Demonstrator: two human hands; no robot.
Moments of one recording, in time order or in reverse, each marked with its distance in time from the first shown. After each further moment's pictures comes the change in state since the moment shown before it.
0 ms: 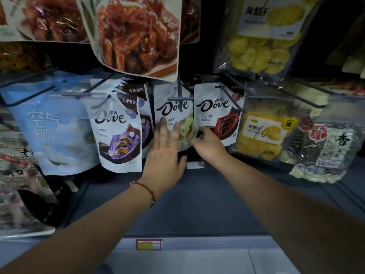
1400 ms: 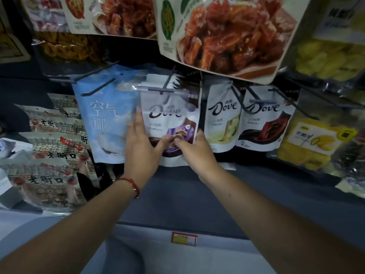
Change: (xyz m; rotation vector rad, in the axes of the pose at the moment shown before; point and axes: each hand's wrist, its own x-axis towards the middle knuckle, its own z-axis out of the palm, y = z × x) left_hand -0.032 -0.134 -0.062 -0.394 0.326 -0.417; right_hand -0.047 -0.093 0.119 0.352 -0.072 0.007
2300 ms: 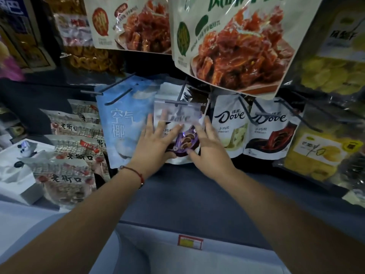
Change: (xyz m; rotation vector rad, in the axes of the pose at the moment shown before) left_hand 0.025 -0.007 -0.018 0.605 -0.313 0.463; right_hand 0.009 0.002 -0.024 -0.774 -0.066 -0.443
